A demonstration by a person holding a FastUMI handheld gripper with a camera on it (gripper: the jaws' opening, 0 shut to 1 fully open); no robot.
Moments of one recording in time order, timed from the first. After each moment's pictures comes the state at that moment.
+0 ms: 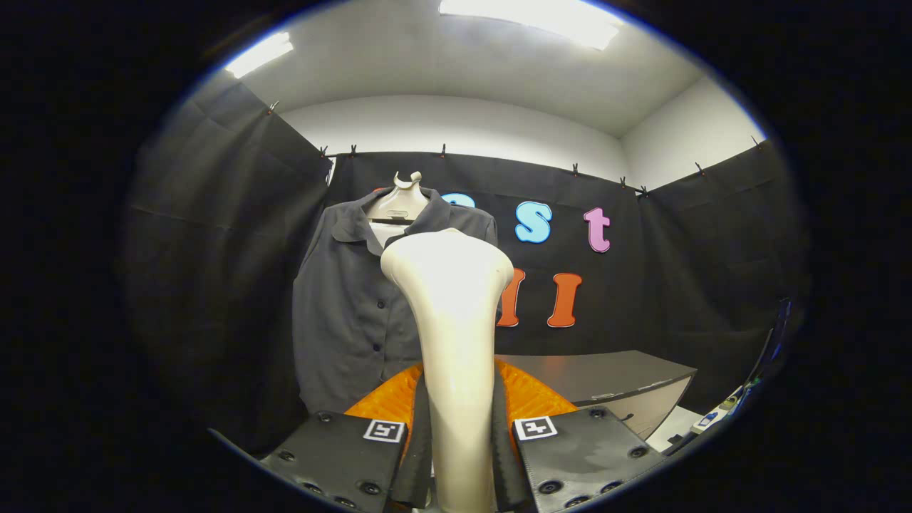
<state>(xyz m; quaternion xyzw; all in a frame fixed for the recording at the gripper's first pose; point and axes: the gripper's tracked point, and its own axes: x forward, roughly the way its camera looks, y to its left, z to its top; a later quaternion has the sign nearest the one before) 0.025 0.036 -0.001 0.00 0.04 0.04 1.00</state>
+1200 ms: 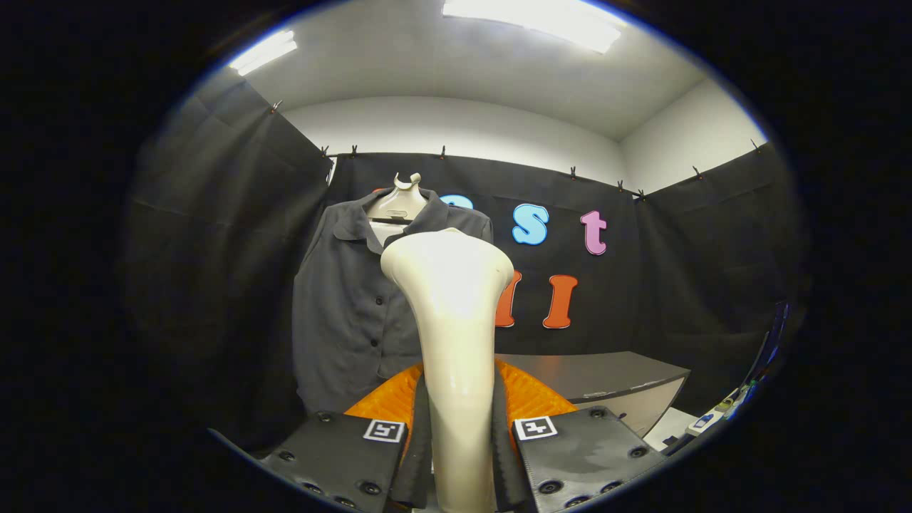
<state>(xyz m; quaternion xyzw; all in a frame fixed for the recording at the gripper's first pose) 0.008 0.031 -0.003 -0.01 0.03 0.04 1.00</state>
